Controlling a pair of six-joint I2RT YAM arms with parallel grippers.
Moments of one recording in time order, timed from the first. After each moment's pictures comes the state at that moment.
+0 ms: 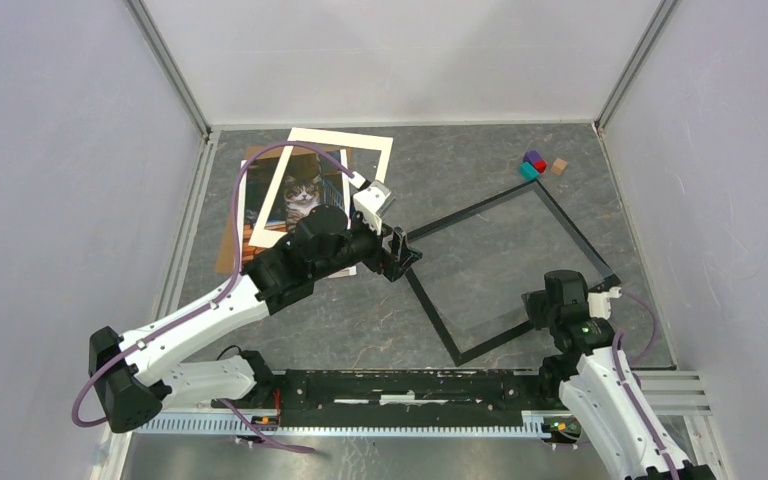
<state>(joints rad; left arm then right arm) -0.91 1.09 0.97 -0.18 0.04 -0.21 0.17 0.54 0.28 -0.63 0.24 1.52</state>
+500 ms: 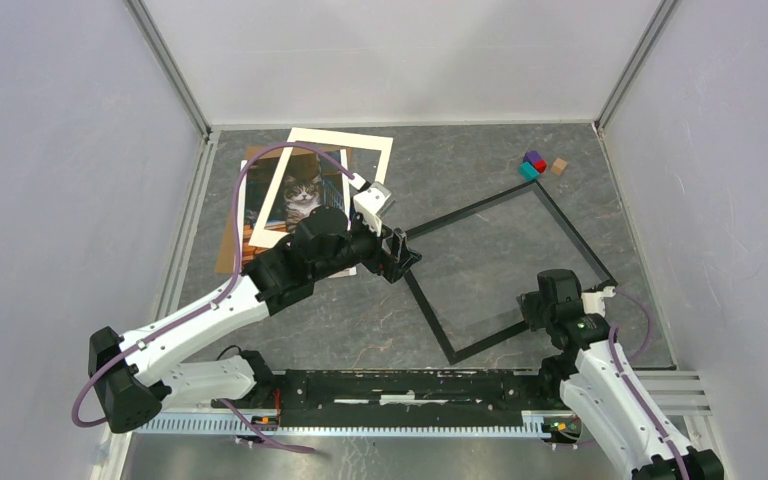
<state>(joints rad) -0.91 1.09 0.97 -0.18 0.04 -0.21 0.23 0.61 0.28 -0.62 0.25 1.56</state>
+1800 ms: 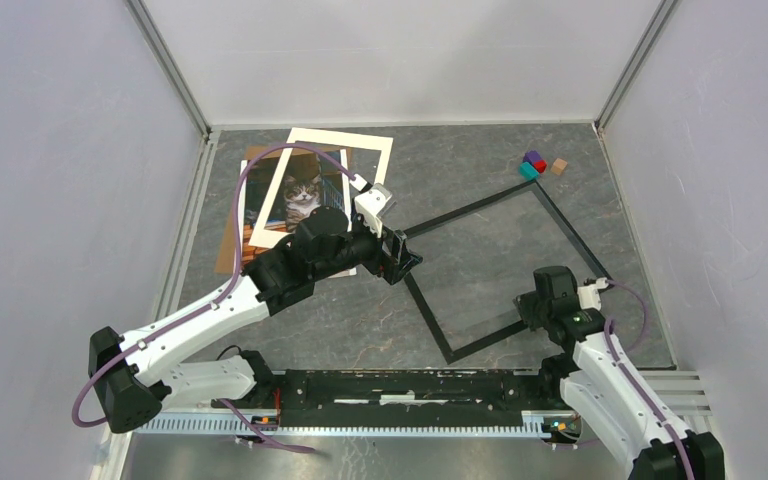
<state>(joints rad) -0.91 1.09 0.96 -0.18 0.06 -0.21 0.24 0.68 0.28 -0.58 0.23 1.47</state>
